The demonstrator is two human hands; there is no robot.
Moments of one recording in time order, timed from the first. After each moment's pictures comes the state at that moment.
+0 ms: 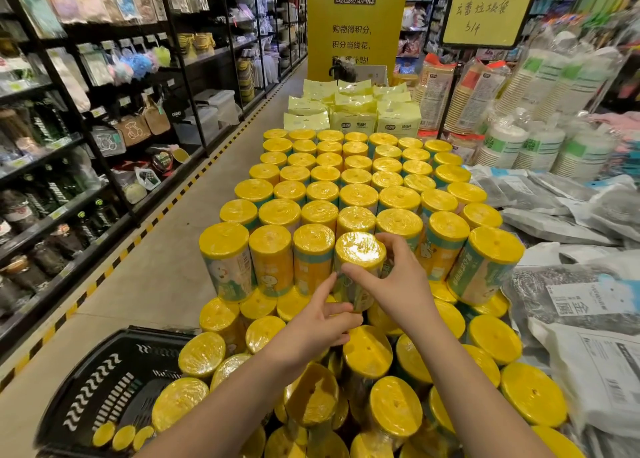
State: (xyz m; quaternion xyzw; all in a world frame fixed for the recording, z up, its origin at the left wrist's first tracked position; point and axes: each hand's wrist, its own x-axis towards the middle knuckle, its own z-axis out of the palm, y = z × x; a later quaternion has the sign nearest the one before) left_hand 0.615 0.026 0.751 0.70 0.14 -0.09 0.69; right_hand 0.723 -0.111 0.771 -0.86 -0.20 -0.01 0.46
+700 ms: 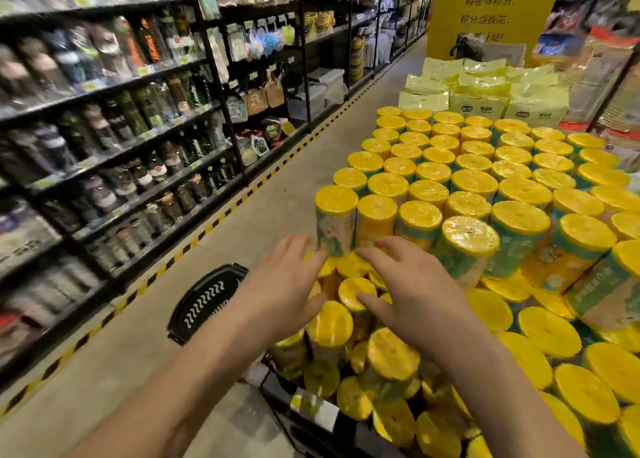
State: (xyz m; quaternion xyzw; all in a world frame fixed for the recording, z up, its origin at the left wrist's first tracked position) left_hand 0.476 0.097 0.826 0.98 0.19 0.01 0.02; right_hand 0.615 -0.058 0.822 -0.84 -0.53 -0.01 0.12
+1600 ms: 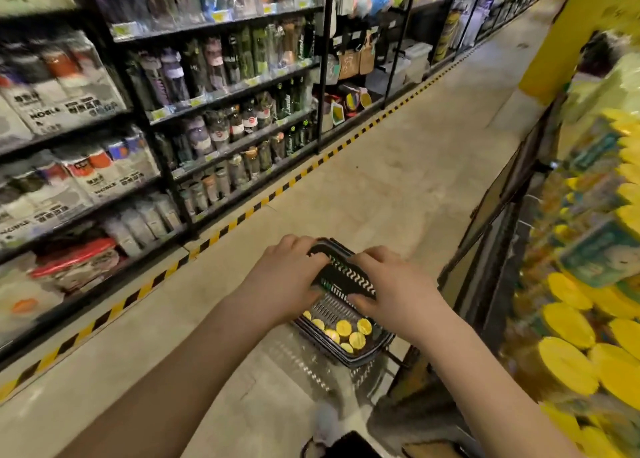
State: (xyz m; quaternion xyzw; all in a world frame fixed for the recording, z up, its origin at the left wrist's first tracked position) left_hand 0.195 0.402 0.747 0.96 0.28 -0.01 0.07; right_hand 0.350 0.280 0.754 -0.79 -0.61 0.09 0.05
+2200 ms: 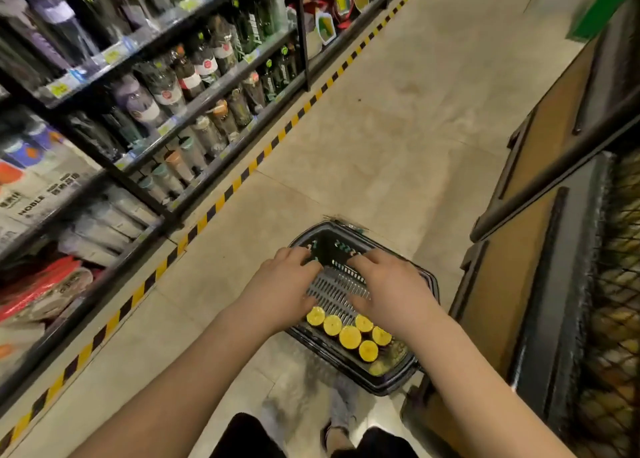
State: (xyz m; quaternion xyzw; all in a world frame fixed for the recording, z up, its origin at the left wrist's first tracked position) left_hand 0.341 0.597 0.588 0.95 0.25 -0.16 0.12; right_hand 0.490 0.465 0.598 -0.81 -0.54 0.21 0.03
